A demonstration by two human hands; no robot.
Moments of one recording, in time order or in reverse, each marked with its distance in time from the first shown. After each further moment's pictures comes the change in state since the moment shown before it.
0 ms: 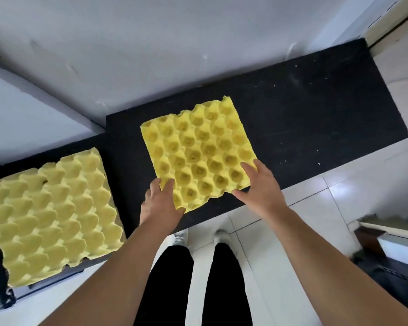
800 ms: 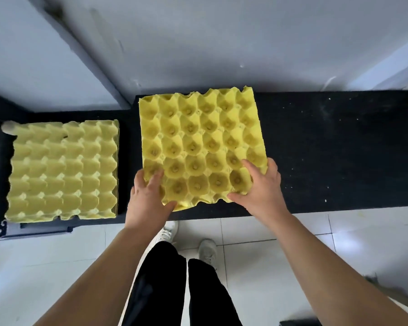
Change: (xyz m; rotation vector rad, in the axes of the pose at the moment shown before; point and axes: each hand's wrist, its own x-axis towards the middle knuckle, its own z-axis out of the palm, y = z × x) left_hand -0.042 0.012 0.015 -0.323 0.279 -0.221; right_hand 0.021 0.012 -0.019 0.055 0.045 -0.246
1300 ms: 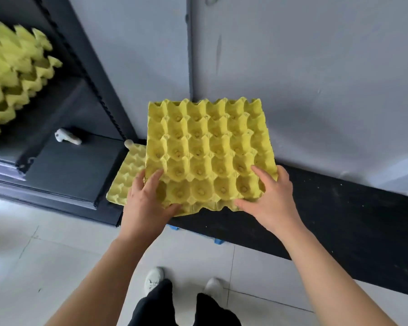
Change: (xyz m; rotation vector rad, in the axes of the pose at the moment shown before) left_hand -0.173 -0.033 -0.179 -0.242 0.470 -0.031; right_hand -0.124 -0.182 -0.129 0.062 0.030 -0.359
